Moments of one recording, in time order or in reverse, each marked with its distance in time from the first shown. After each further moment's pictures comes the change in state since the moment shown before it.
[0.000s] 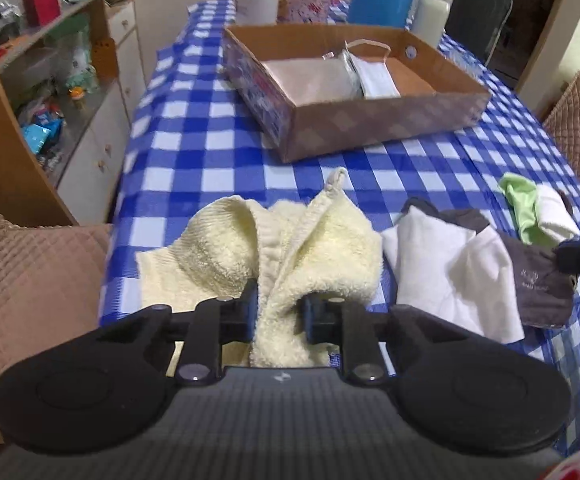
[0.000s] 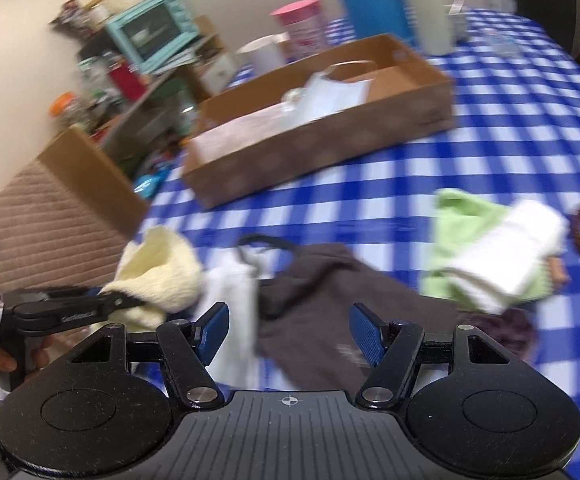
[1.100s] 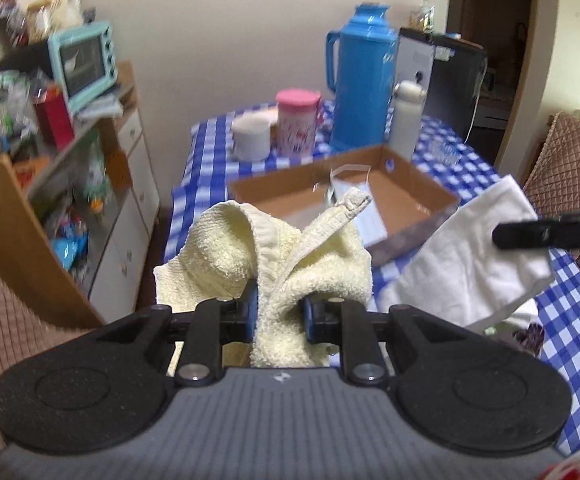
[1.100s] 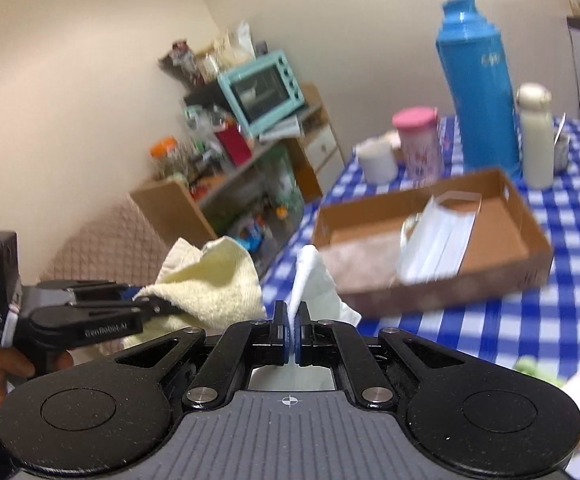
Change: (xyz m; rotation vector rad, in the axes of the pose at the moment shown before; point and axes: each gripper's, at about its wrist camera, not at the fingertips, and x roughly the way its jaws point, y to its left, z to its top) left arm -0.101 -0.027 0.079 0.115 -0.256 0.040; right arm -0.047 0.052 0.078 -0.182 -0.214 0.209
